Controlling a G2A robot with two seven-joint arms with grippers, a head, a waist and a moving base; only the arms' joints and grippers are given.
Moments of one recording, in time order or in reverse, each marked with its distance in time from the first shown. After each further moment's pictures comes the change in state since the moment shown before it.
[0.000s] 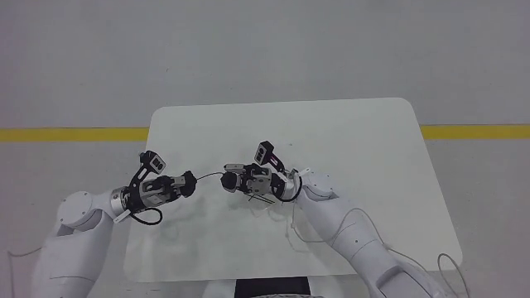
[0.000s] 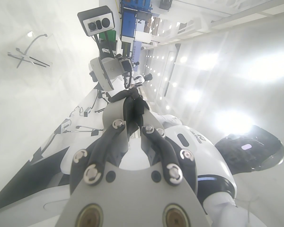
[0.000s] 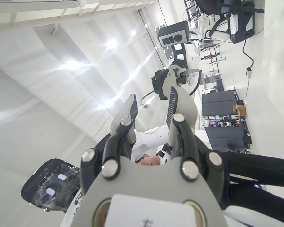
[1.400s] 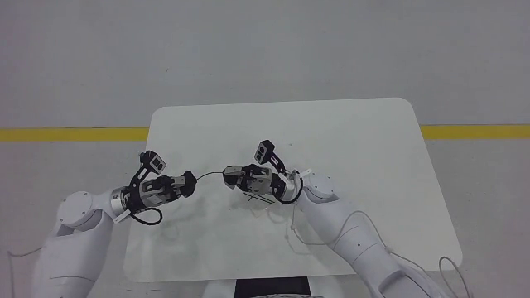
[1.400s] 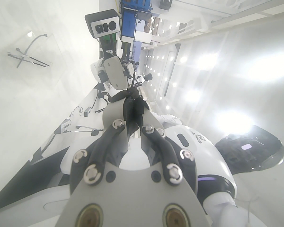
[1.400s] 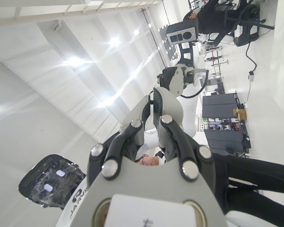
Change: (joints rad) left arm 0.000 0.000 0.000 0.000 0.000 0.000 0.000; right arm -0.028 0.017 -0.003 -0.072 0.006 -0.018 -0.027
